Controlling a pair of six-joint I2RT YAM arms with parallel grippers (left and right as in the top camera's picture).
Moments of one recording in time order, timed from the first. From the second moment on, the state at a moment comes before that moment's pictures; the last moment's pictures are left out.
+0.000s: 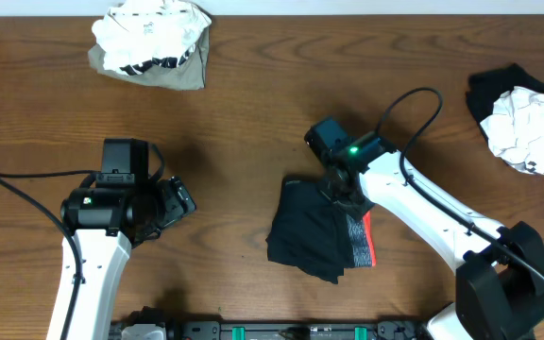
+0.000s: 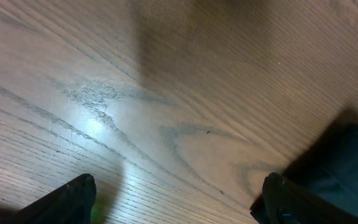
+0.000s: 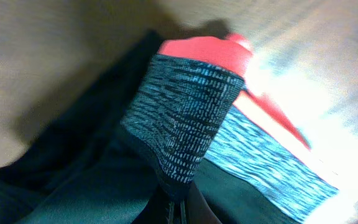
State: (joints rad) left arm -0.02 1.13 0.94 -1.12 0.07 -0.56; right arm 0.60 1.69 1.20 -1.06 0.06 1.40
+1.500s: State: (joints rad) left arm -0.02 1.13 0.94 -1.12 0.07 -0.54; right arm 0.61 1.37 1.16 -1.17 0.18 1.23
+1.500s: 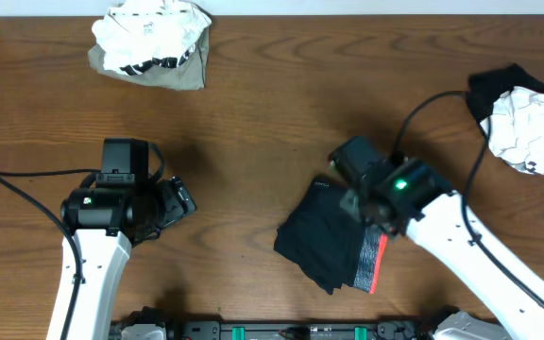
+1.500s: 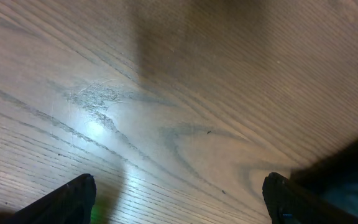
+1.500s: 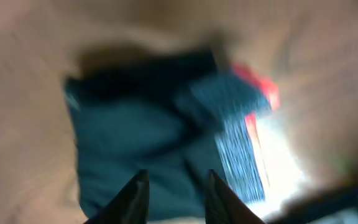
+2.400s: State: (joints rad) left arm -0.02 1.13 0.94 -1.12 0.07 -0.54; right arm 0.63 1.66 1.10 -1.05 -0.03 1.02
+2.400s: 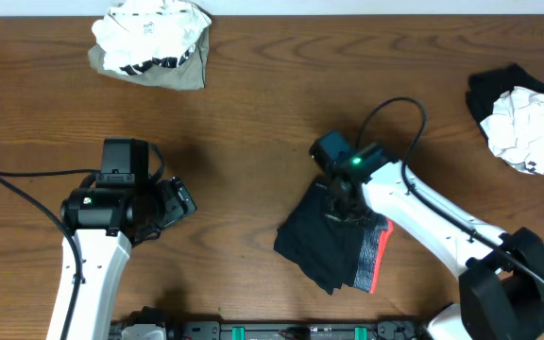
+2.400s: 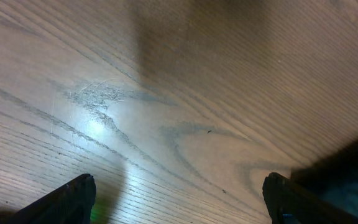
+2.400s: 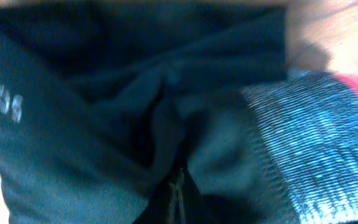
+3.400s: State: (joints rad) left arm -0.02 1.13 0.94 -1.13 0.07 -0.54; right arm 0.67 1.44 1.12 -1.22 0.04 1.04
